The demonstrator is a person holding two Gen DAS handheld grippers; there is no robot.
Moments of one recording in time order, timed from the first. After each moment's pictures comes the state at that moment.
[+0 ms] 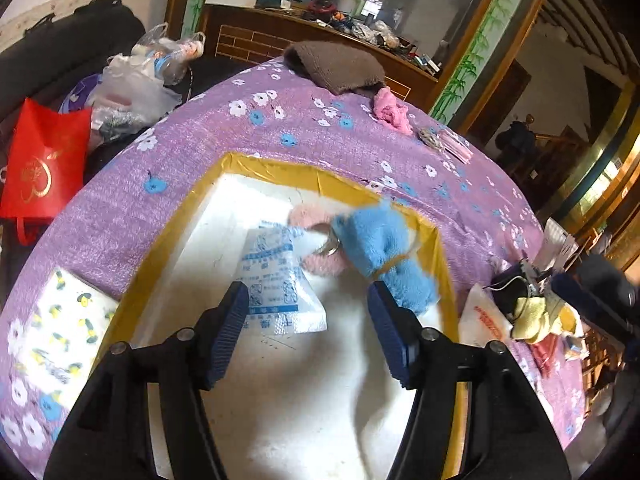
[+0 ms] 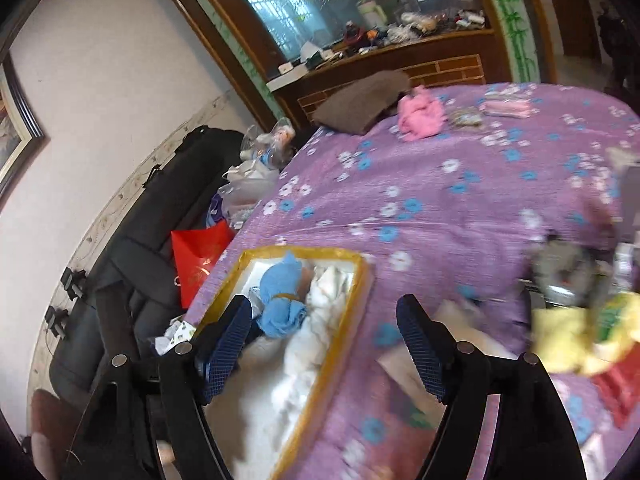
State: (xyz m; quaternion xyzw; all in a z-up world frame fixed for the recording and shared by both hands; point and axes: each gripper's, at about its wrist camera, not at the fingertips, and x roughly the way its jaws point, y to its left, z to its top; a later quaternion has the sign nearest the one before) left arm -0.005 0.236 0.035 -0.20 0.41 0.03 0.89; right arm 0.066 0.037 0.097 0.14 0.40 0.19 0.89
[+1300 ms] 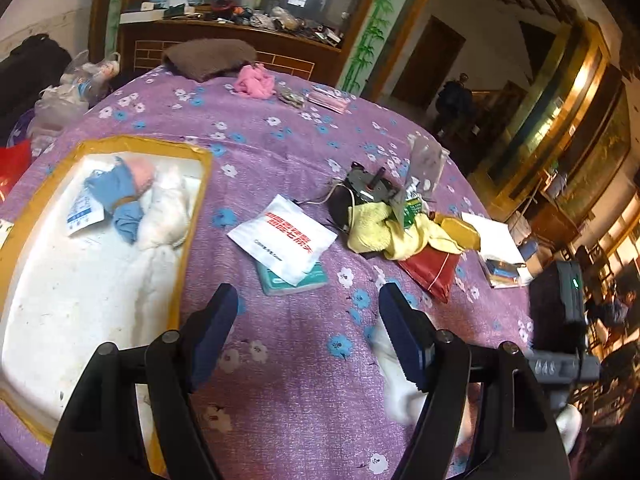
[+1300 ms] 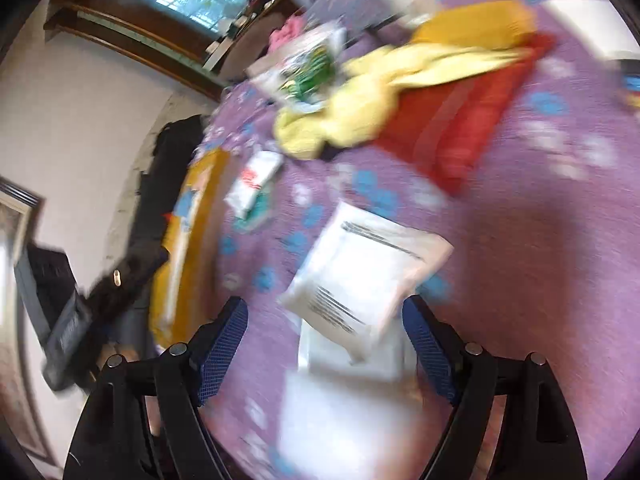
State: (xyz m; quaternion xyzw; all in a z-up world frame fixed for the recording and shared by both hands) left arm -0.077 0.071 0.080 -0.14 0.41 -0.08 0.90; right arm -0.026 -0.143 0.024 0.31 0.50 0.22 0.77
